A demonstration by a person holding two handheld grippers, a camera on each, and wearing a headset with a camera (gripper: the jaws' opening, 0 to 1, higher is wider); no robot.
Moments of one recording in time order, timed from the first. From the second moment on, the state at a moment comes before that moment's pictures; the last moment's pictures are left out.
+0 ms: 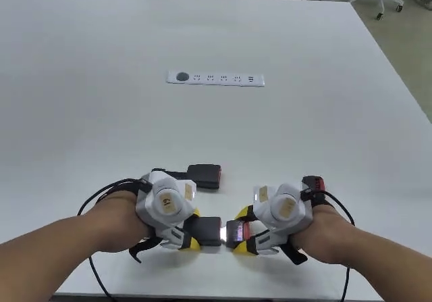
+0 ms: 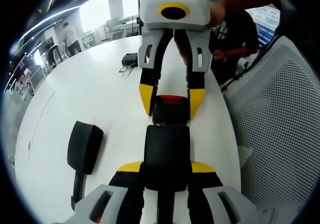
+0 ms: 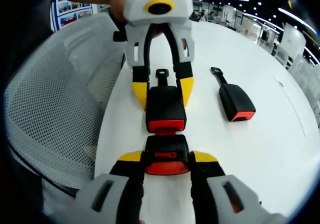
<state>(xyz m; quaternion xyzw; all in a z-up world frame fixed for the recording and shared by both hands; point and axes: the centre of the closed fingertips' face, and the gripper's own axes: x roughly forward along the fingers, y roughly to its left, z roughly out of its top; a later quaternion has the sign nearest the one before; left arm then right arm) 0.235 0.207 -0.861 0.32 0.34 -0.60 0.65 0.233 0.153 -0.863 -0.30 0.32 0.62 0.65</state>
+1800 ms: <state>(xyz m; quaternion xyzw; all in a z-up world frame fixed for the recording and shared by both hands) 0.340 0.231 -0.822 0.32 0.35 -0.55 0.69 0.320 0.004 -0.821 -0.29 0.34 0.51 0.74</state>
